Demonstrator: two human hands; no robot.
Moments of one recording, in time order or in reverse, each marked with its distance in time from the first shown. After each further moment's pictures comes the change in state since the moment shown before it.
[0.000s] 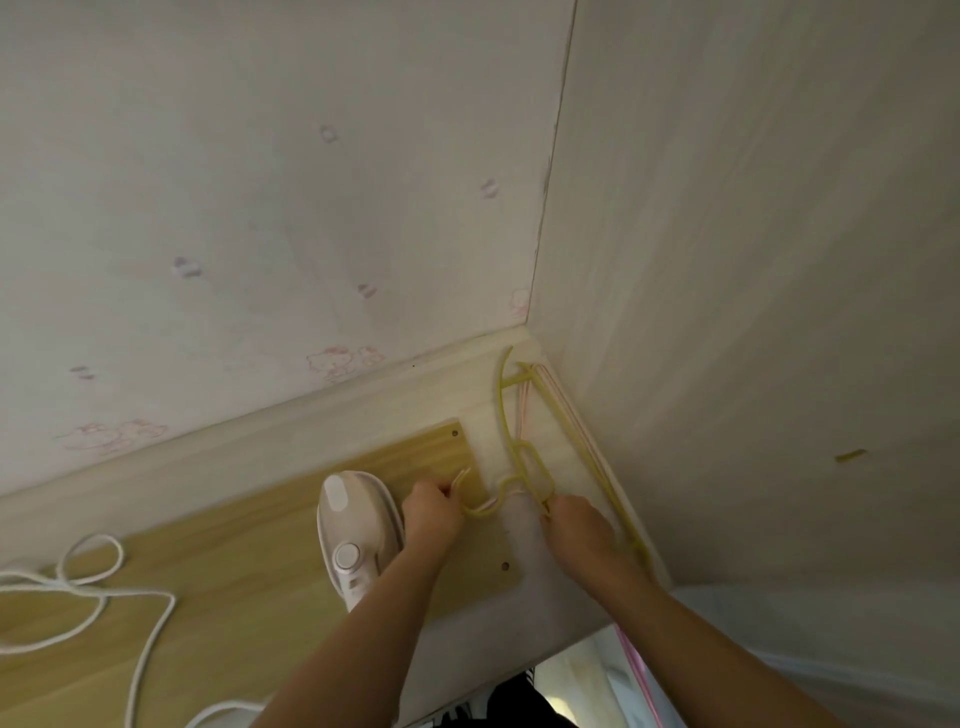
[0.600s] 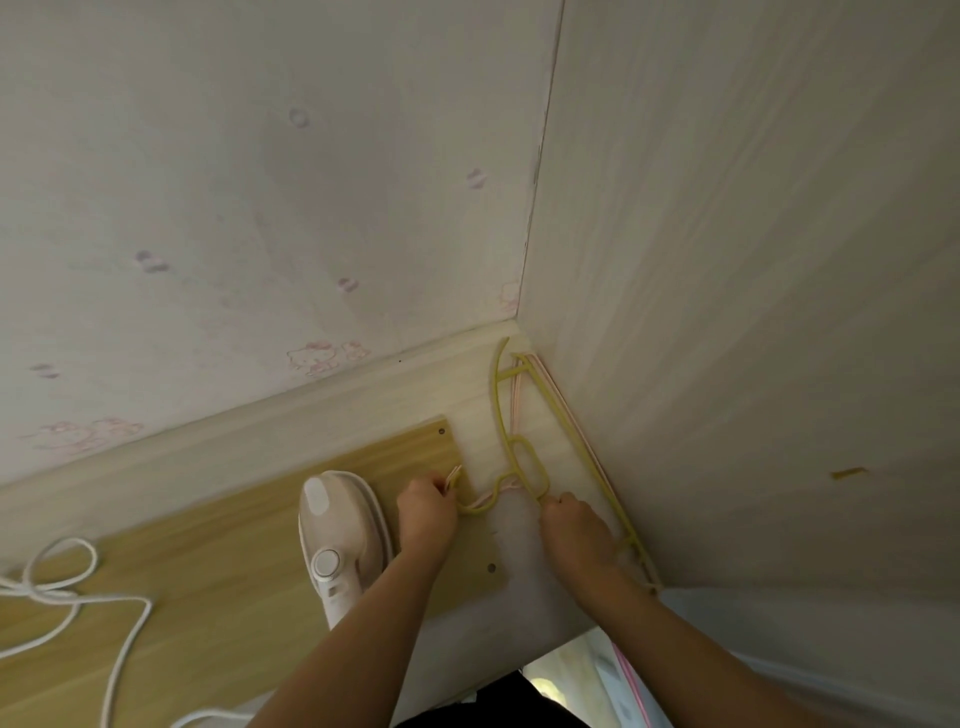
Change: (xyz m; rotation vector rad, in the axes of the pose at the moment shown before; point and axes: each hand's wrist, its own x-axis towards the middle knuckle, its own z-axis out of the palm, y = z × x) left_hand 0.013 -0.001 0.020 0.042 0.070 0.049; right_hand -0.005 0.013 0.002 -0.135 0.074 -0.105
